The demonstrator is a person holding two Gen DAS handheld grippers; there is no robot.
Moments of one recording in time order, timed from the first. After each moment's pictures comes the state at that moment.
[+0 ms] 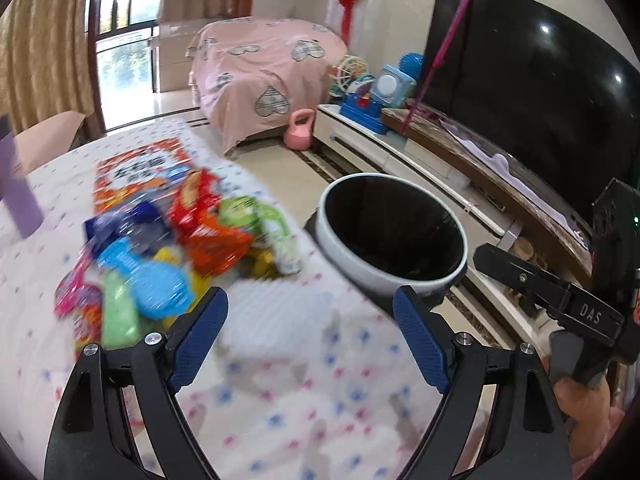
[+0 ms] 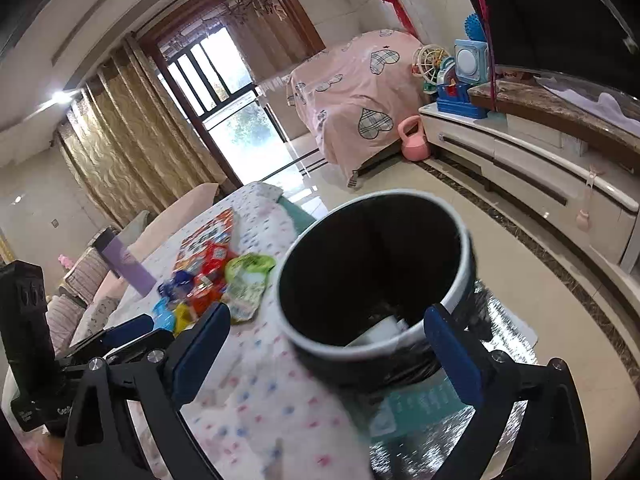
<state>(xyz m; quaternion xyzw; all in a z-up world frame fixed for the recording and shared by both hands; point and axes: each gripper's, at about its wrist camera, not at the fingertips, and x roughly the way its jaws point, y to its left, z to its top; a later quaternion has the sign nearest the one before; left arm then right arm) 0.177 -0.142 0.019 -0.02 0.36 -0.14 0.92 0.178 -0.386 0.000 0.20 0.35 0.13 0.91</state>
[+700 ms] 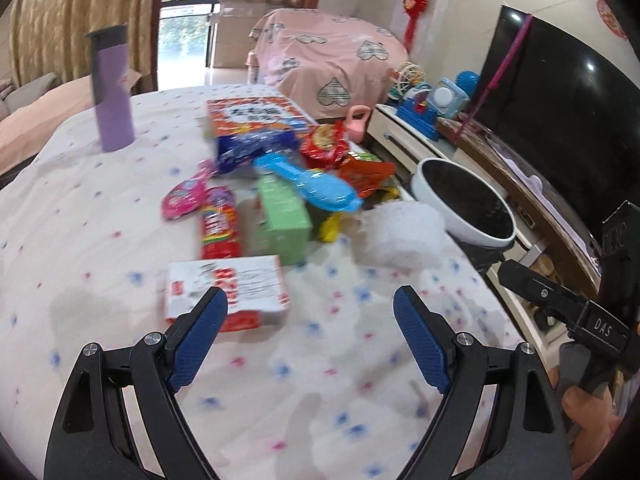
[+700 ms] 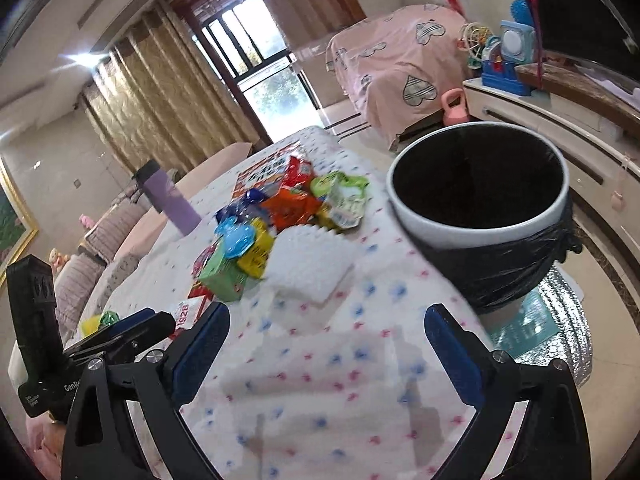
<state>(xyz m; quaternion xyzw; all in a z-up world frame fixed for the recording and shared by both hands) 0.114 -0.019 -0.011 -0.08 0.38 -0.07 0.92 0.131 -0.281 -0.017 0.17 0.38 0.19 0.89</state>
